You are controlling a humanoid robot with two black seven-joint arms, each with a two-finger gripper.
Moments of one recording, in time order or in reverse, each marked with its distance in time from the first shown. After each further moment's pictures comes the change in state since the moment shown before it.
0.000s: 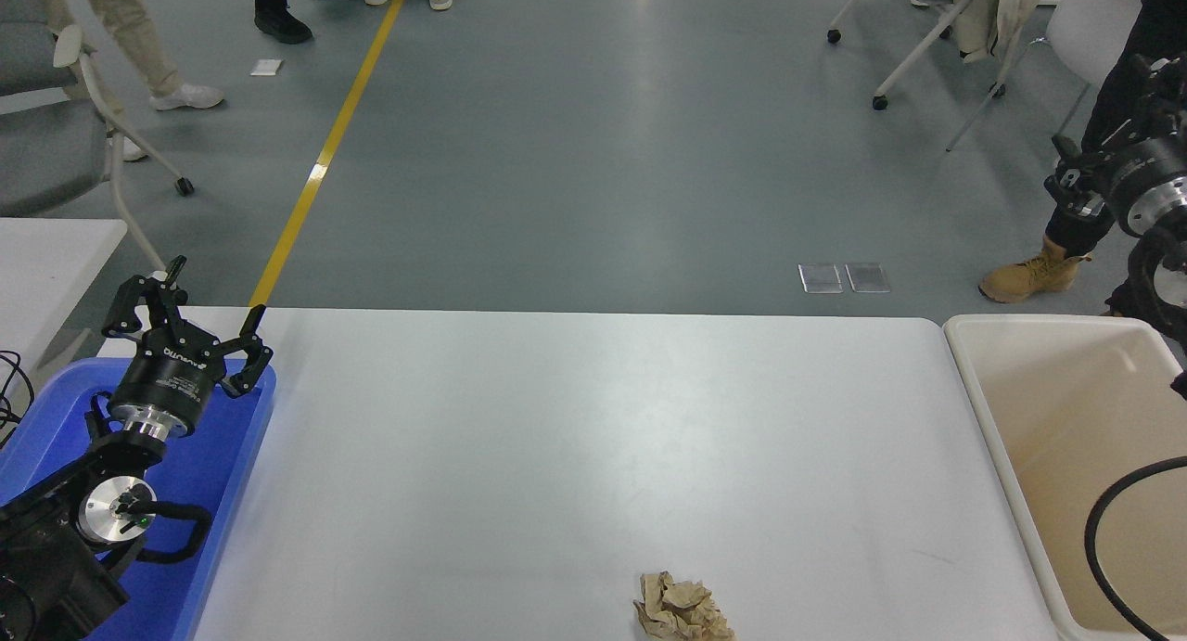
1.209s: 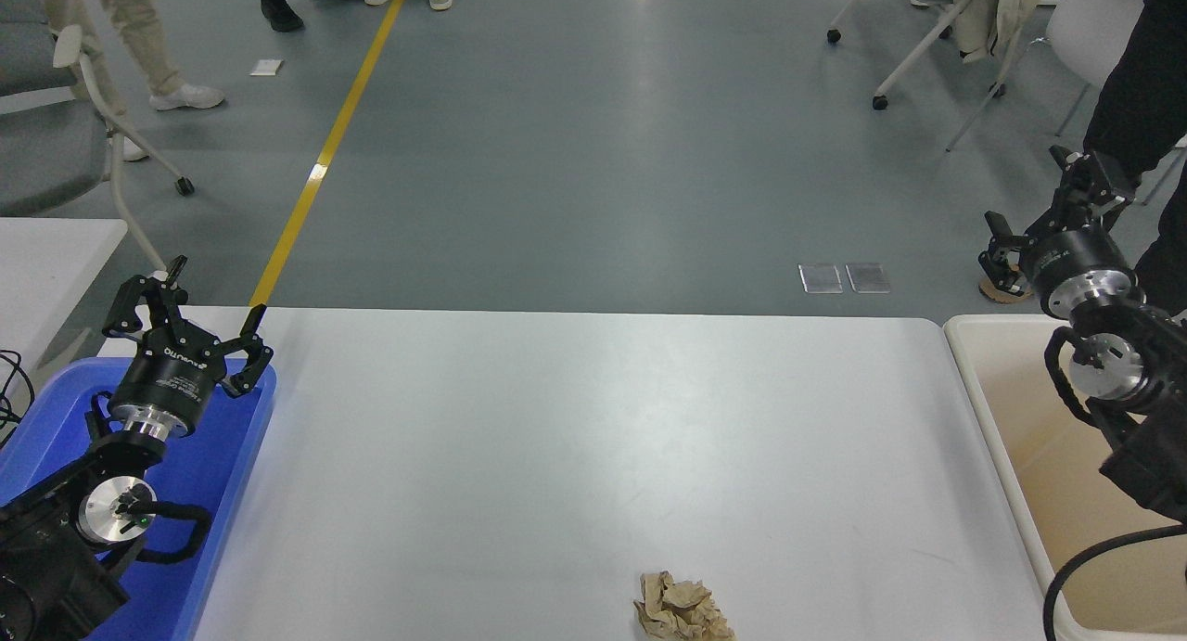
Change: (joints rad) left arm 0.000 0.000 0.000 0.000 0.000 0.000 0.000; right arm -0.124 0.094 -0.023 0.020 -0.015 0.016 0.175
